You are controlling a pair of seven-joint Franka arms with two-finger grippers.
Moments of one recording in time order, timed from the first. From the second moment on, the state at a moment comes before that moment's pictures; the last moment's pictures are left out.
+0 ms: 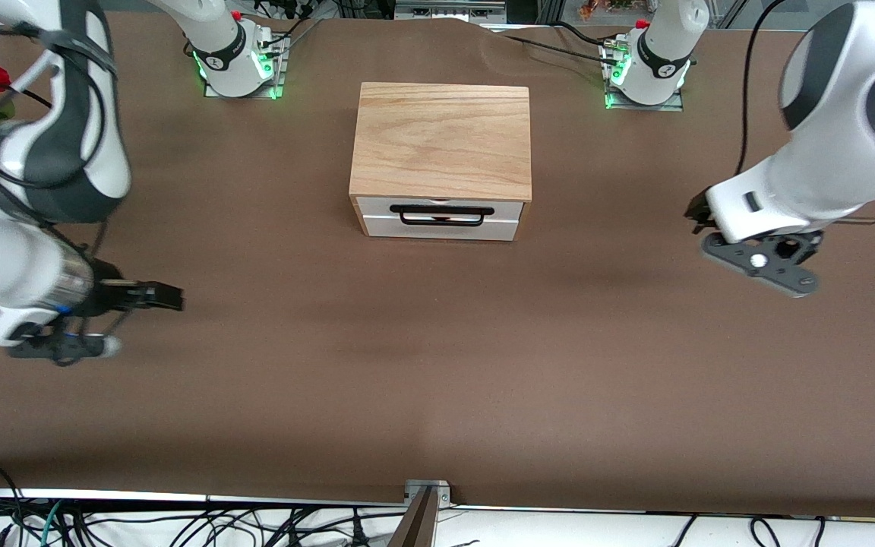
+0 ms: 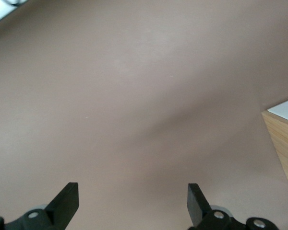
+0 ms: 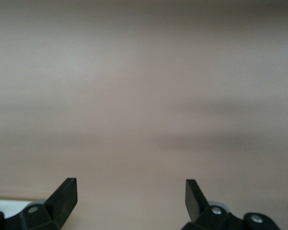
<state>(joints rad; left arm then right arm) -0.10 0.29 -0.12 -1.31 0.17 1.47 0.23 0.30 0.51 -0.32 -1.19 0.17 1.65 0.02</state>
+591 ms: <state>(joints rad) -0.02 0.14 -0.13 -1.37 0.05 1.36 -0.11 0.13 0.29 -0.17 -1.29 0.05 1.64 0.02</state>
